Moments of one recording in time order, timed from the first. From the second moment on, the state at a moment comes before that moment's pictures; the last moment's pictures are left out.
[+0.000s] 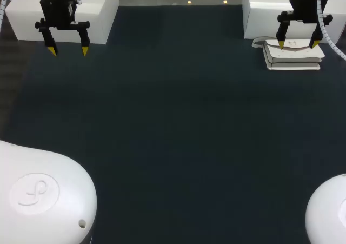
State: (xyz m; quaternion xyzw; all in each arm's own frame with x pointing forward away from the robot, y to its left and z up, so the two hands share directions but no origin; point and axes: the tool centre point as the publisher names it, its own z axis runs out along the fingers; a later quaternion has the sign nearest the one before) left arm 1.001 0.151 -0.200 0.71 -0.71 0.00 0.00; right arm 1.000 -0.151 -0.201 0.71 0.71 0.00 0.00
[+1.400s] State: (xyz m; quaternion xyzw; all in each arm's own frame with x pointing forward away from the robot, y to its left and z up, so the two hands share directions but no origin) left arm 1.005 0.137 -0.204 0.56 -0.83 0.06 -0.01; right arm 1.010 -0.179 -0.210 0.72 0.69 0.01 -0.01
